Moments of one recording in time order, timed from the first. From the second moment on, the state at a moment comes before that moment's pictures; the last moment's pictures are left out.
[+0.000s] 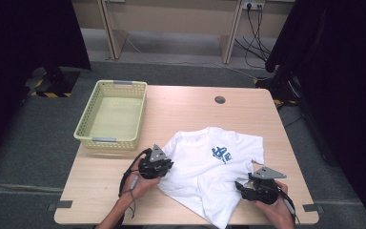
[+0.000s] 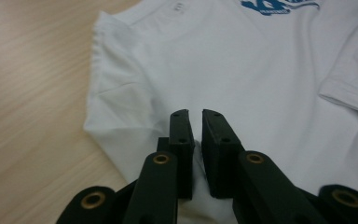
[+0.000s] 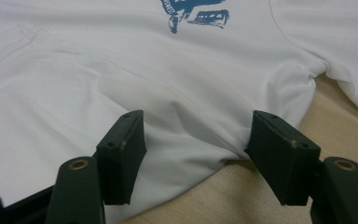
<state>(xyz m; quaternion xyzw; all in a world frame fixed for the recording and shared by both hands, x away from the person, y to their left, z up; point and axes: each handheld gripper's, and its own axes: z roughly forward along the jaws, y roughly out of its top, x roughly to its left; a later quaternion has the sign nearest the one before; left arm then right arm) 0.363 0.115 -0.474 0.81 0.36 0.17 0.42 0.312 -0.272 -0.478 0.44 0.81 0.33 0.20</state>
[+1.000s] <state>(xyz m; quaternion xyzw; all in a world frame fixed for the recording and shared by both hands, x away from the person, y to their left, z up) 0.352 0.168 -0.483 0.80 0.41 0.25 0.36 0.312 -0.272 -0.477 0.44 0.81 0.33 0.20</state>
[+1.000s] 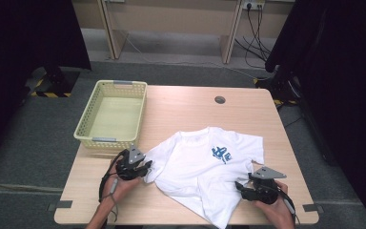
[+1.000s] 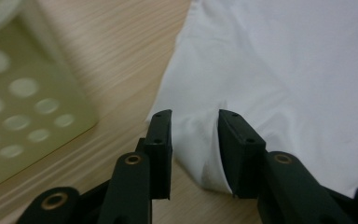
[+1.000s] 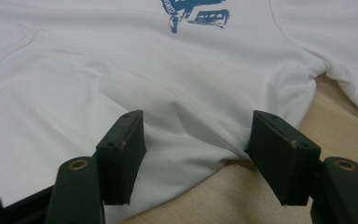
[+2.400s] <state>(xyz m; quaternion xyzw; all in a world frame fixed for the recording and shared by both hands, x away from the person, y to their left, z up) 0.332 0.112 -0.483 0.81 0.39 0.20 0.38 0.352 -0.250 -0.464 0.43 0.82 0.34 0.16</state>
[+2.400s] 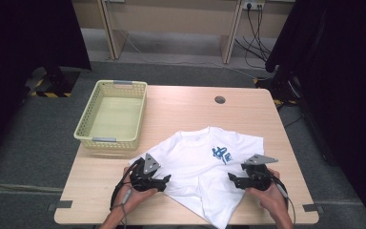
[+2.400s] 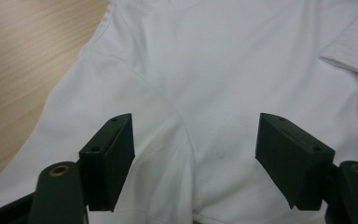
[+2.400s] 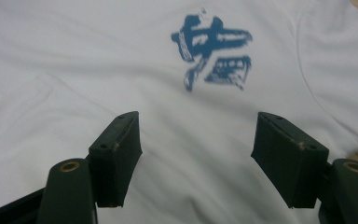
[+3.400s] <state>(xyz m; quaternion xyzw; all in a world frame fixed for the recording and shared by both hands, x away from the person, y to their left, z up) 0.345 0.131 -0.487 0.80 0.42 0.21 0.39 0.405 -0.192 -0.451 0.42 0.83 0.34 0.15</state>
